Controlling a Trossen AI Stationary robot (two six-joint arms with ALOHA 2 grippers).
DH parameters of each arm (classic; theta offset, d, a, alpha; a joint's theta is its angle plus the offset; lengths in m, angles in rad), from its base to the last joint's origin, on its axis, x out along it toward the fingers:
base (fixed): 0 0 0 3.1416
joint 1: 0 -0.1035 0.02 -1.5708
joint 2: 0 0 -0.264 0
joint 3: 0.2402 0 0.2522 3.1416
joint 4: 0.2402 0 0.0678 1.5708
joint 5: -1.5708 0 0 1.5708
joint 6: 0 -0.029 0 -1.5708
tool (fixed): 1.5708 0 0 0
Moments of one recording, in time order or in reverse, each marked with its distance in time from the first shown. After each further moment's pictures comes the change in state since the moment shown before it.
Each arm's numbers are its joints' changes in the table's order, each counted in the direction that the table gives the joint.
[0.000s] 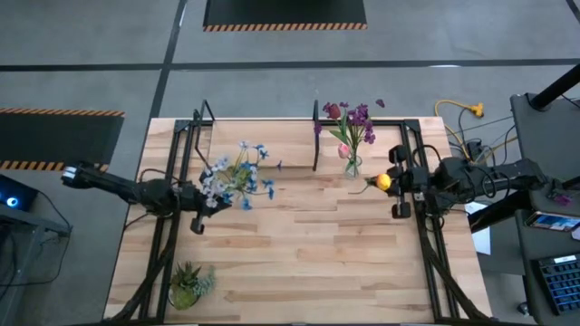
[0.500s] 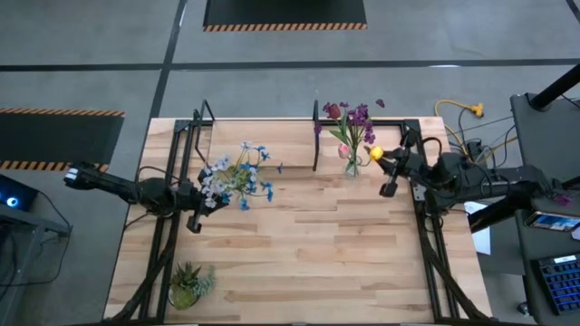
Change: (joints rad) left arm 0.000 0.011 0.000 0.002 0.001 0.055; right arm 0.131 -0.016 0.000 -0.008 -0.297 0.130
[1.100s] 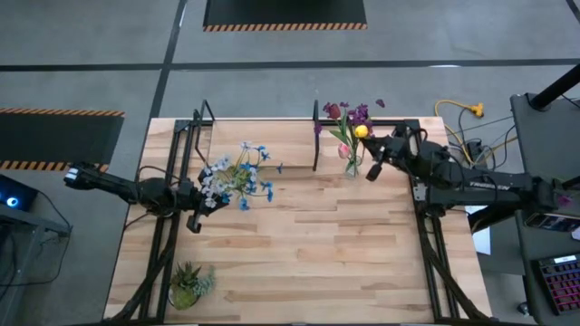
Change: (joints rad) left arm 0.000 0.000 0.000 0.000 0.003 0.027; right arm 0.291 -0.154 -0.034 -0.081 0.129 -0.133
